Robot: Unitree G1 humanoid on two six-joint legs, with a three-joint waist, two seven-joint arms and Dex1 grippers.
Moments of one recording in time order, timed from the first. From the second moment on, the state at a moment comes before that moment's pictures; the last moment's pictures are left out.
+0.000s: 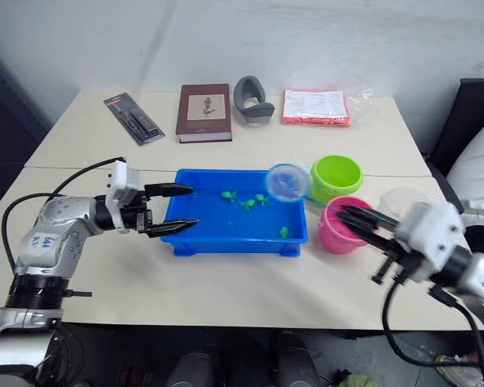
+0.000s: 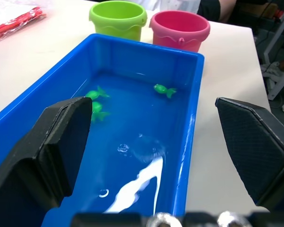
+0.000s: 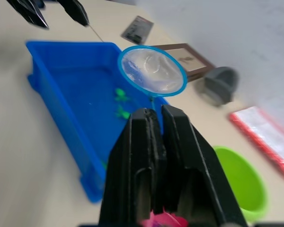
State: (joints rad) left arm -0.50 0.65 0.06 0.13 -0.44 0.30 -1.15; right arm 0.20 -1.11 -0.31 -0.63 0.81 0.15 0.58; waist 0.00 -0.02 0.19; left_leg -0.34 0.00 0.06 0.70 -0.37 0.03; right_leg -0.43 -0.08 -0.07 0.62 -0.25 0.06
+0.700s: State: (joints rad) left arm -0.42 0.67 0.12 0.03 -0.44 0.30 -1.07; right arm -0.50 -1.04 0.34 -0.24 -0.08 0.01 0.71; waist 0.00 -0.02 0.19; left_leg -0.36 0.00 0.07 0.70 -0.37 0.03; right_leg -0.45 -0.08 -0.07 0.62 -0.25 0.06
